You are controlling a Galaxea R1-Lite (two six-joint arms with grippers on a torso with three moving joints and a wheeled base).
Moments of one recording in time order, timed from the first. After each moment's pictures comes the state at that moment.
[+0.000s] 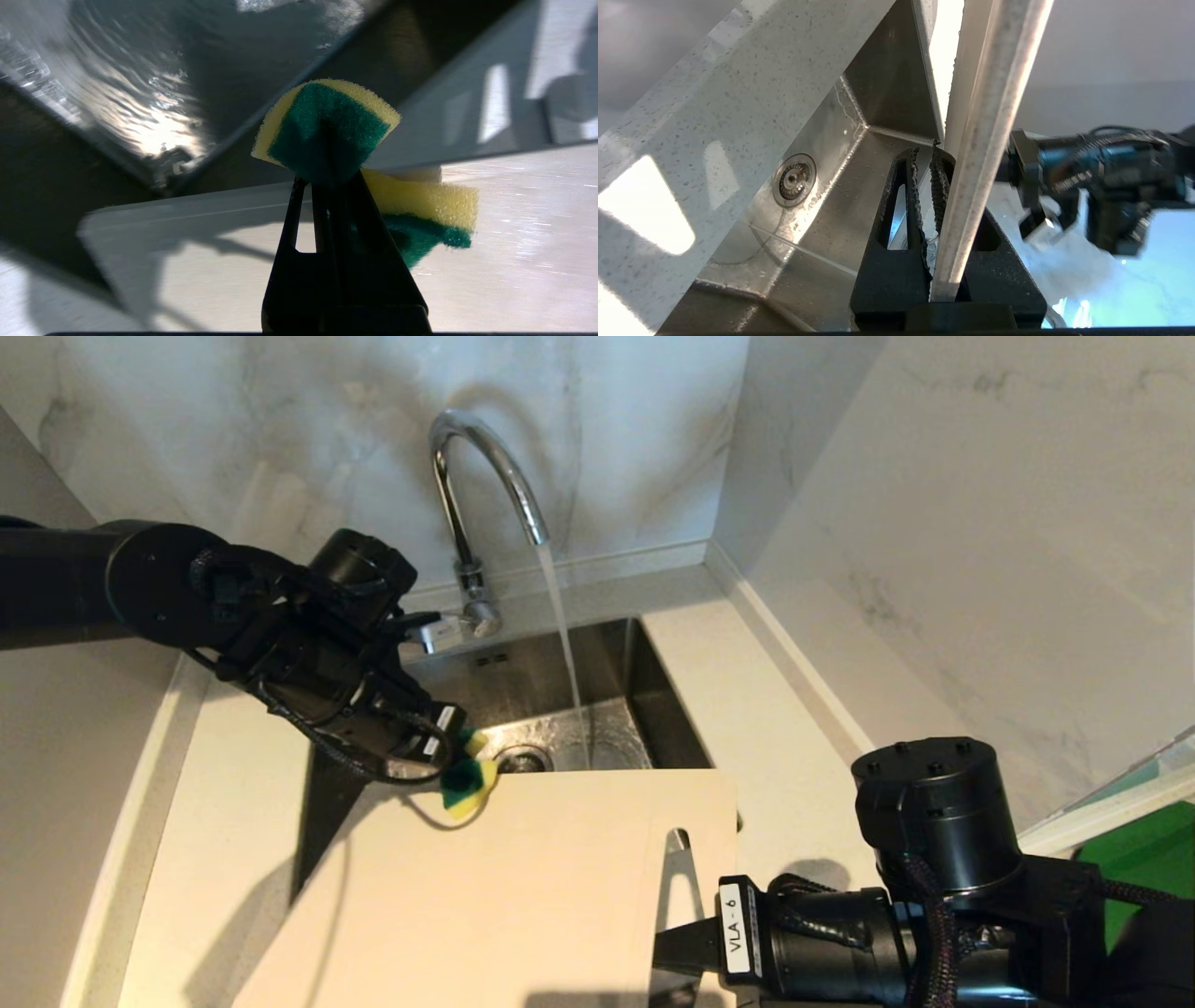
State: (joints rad) left arm -0.50 1.94 -1.74 0.72 -0.10 -0.12; right arm 0.60 1.51 -0.60 -0.42 0.62 -2.27
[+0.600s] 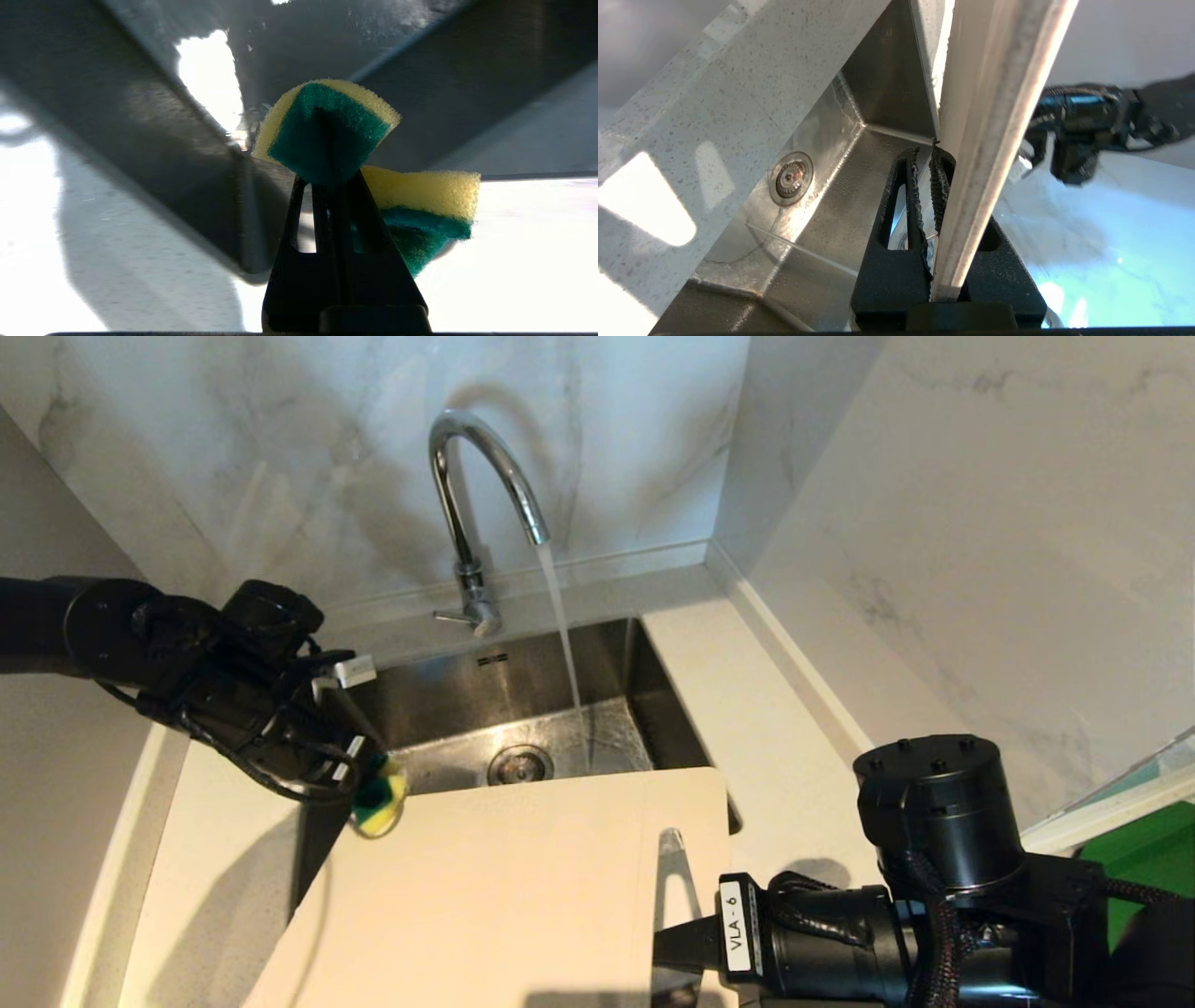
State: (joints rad) left arm -0.24 1.91 -1.52 0.62 -0.16 0.03; right arm 0.60 1.51 -0.60 -0.42 0.62 -2.27
